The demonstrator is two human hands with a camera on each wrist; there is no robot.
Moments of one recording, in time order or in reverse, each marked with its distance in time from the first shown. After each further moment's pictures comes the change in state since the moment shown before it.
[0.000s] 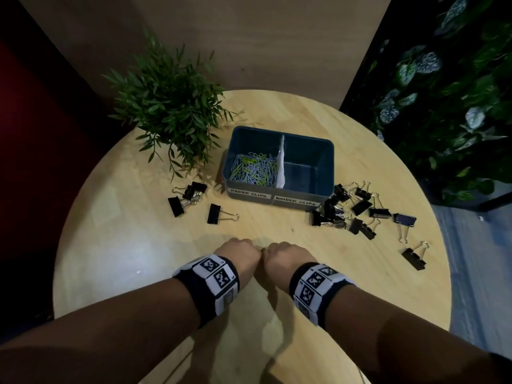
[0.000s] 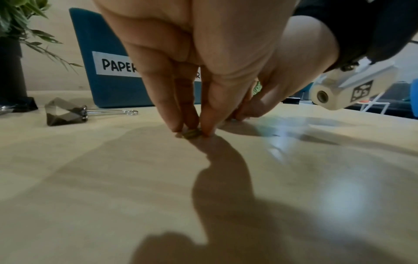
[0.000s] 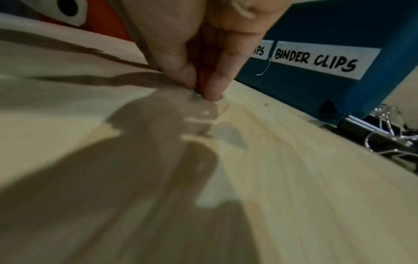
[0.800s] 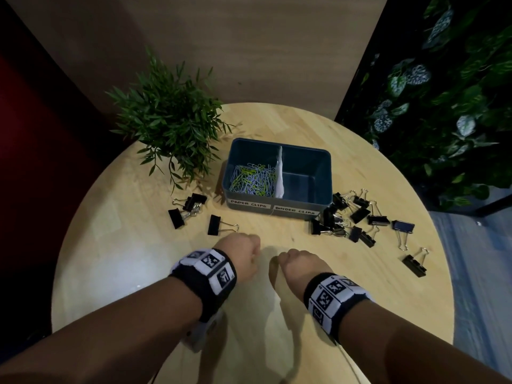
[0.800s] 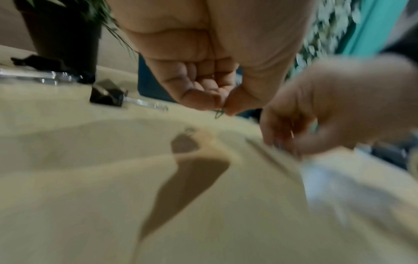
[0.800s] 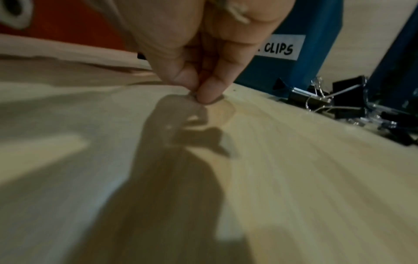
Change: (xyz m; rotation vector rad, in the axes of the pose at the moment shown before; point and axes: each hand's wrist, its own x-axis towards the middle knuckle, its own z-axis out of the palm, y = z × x) left_hand 0.001 -0.017 -0.010 -0.470 0.279 -0.092; right_hand -0.007 0.022 0.007 0.081 0.004 0.161
